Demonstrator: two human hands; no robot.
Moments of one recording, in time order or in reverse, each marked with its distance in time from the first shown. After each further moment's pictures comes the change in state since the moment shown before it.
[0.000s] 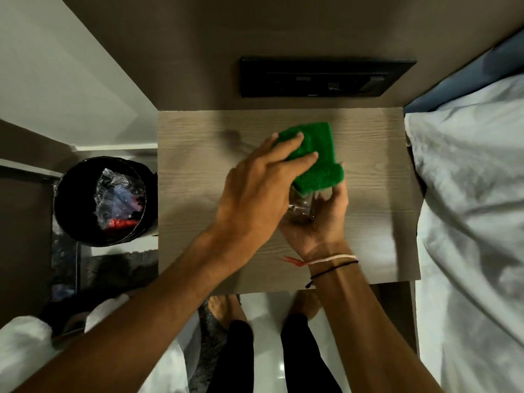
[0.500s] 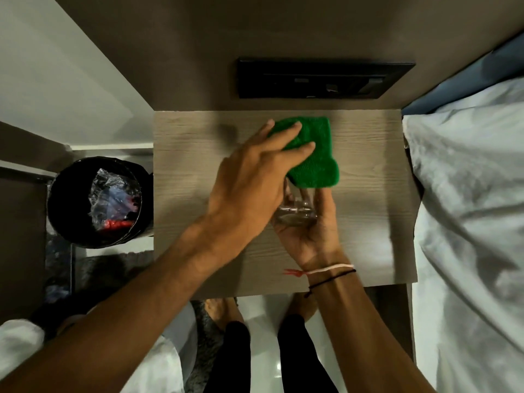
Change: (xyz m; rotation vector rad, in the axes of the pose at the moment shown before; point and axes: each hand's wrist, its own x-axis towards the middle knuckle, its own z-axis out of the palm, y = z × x) left_hand 0.015 -0.008 -0.009 -0.057 0.017 -0.013; right_hand 0.001 0.007 -0.006 0.019 -0.027 -0.023
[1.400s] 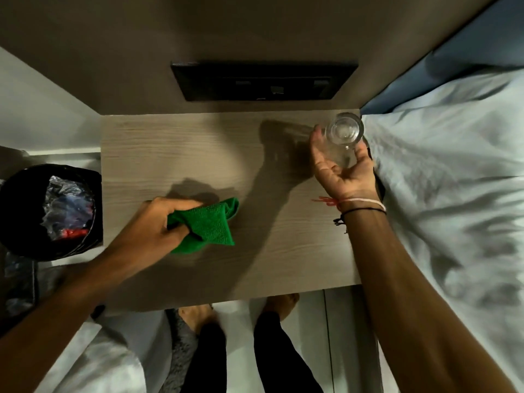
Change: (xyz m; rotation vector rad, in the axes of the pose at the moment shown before) left_hand -0.043 -0.066 0.024 -0.370 -0.281 -0.366; right_hand 0.053 -0.169 -0.031 0.545 0.230 0.056
